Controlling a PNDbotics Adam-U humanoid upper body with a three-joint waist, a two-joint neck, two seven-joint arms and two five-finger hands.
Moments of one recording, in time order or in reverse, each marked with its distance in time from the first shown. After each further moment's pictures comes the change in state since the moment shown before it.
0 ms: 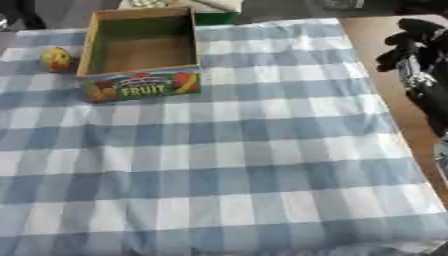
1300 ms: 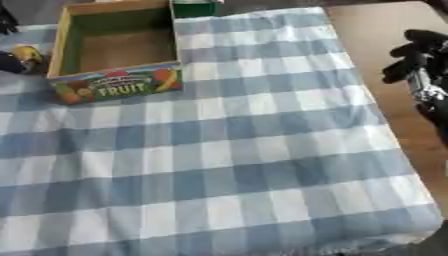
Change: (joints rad) left arm -0.163 -0.054 0.058 0.423 -0.446 0.057 0.022; right arm -0.027 0.009 0.023 0.000 -0.001 -0.001 0.034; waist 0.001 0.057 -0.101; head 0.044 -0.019
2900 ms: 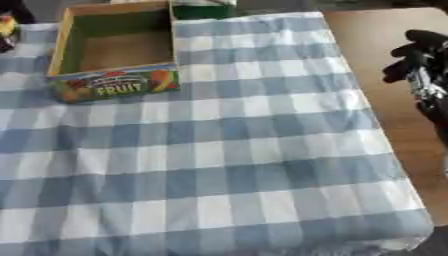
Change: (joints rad) left arm 0.055 0.029 -0.040 -0.281 0.144 0.021 -0.058; right arm 0.028 0.007 -0.007 0.013 -0.004 -0.005 0.003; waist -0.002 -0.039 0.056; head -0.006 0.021
